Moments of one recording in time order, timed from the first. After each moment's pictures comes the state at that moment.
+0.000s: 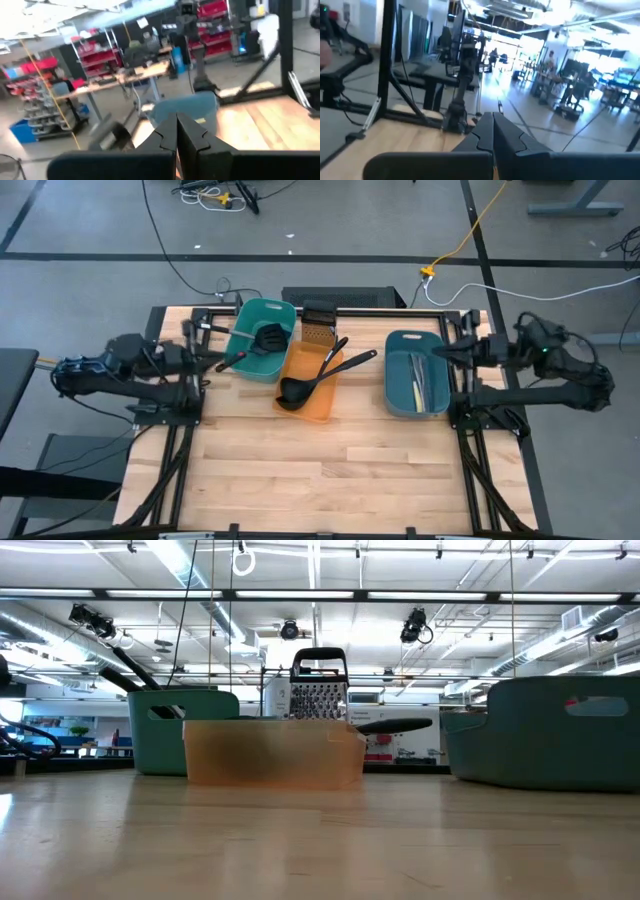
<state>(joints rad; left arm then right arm) -0.06 0.37 0.73 -0.31 -0.26 0.27 -0.09 0.50 0.90 -0.35 -0.08 -0.25</state>
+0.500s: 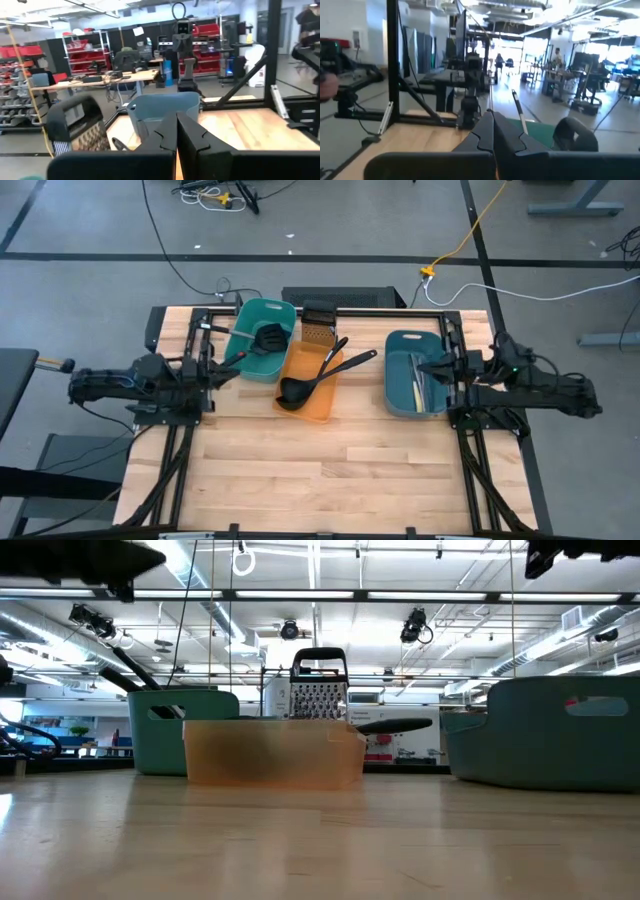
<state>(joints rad) -0.05 0.15 0.31 -0.05 -0.20 0.12 -0.11 0.29 0.49 -0.08 -0.11 -0.10</state>
